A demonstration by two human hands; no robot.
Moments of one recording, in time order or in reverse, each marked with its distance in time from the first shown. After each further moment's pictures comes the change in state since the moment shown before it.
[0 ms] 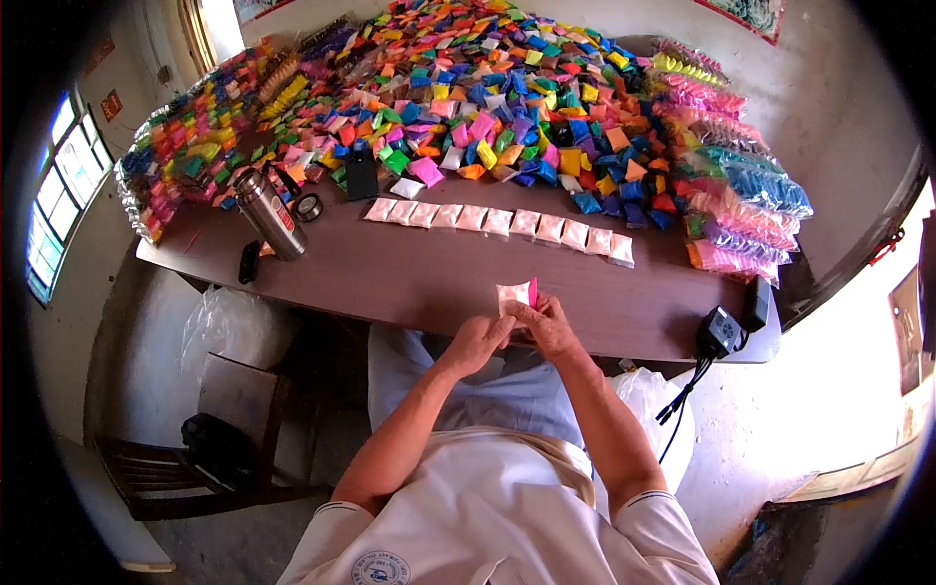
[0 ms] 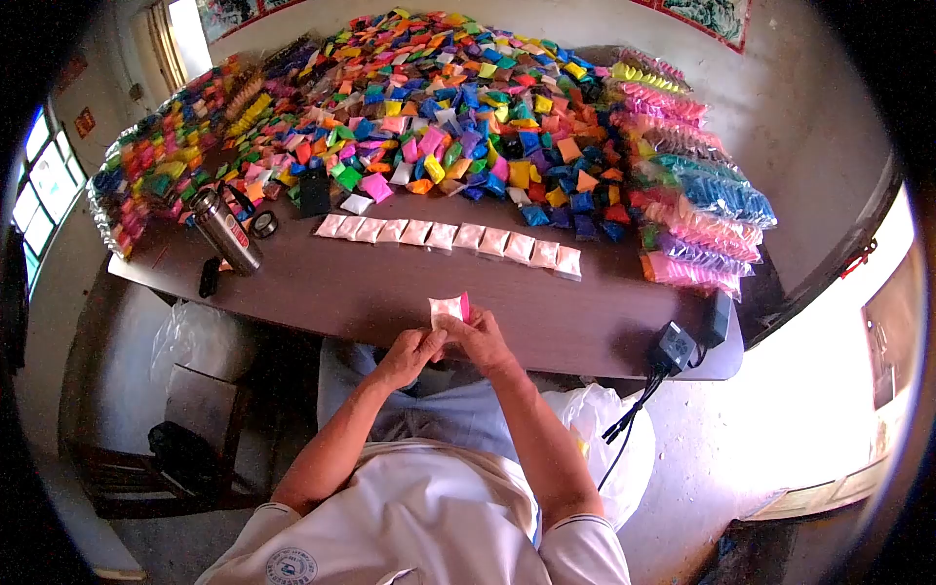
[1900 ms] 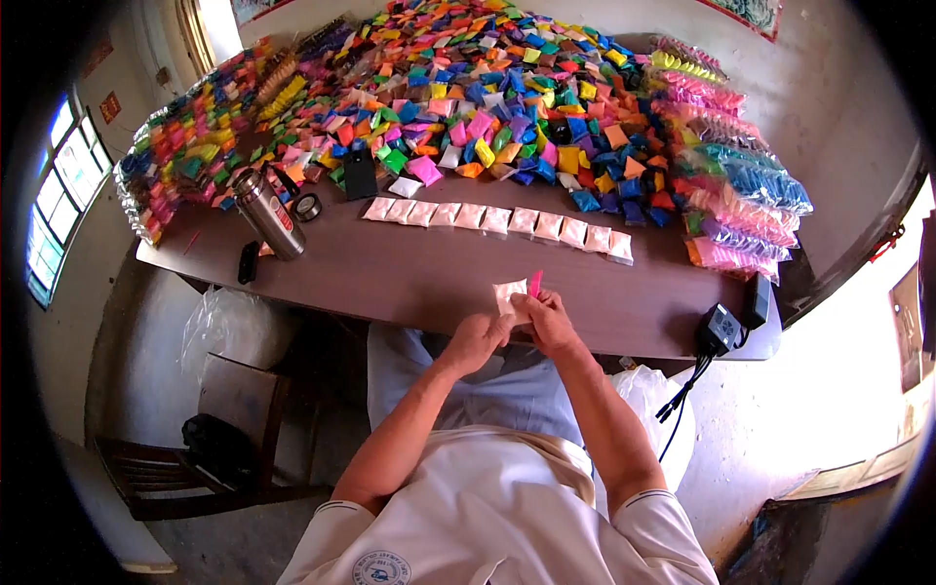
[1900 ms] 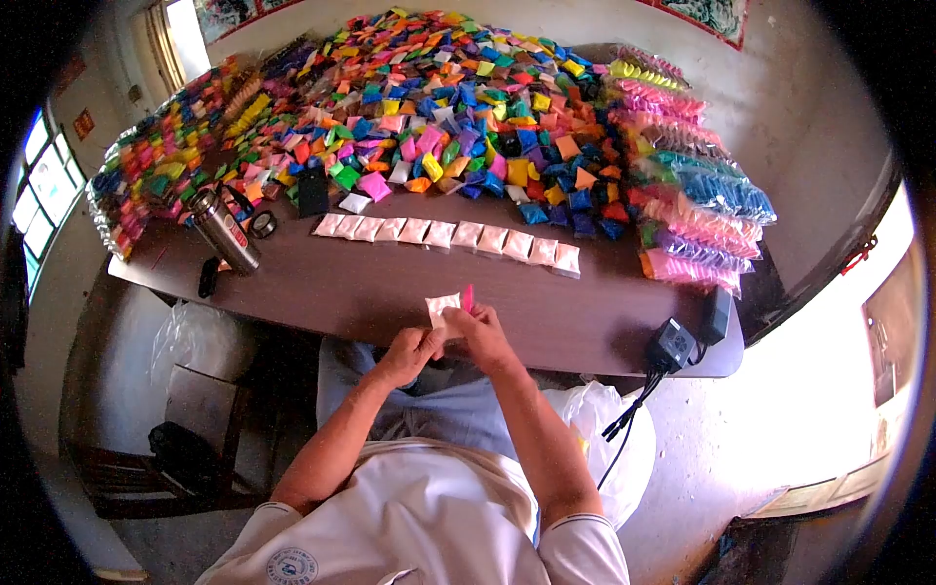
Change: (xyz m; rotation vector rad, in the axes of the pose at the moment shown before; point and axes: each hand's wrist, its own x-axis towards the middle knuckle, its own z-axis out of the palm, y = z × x) left_hand 0.001 -0.009 0.002 0.092 0.024 0.014; right_hand 0.001 -0.001 0.002 0.152 0.190 0.050
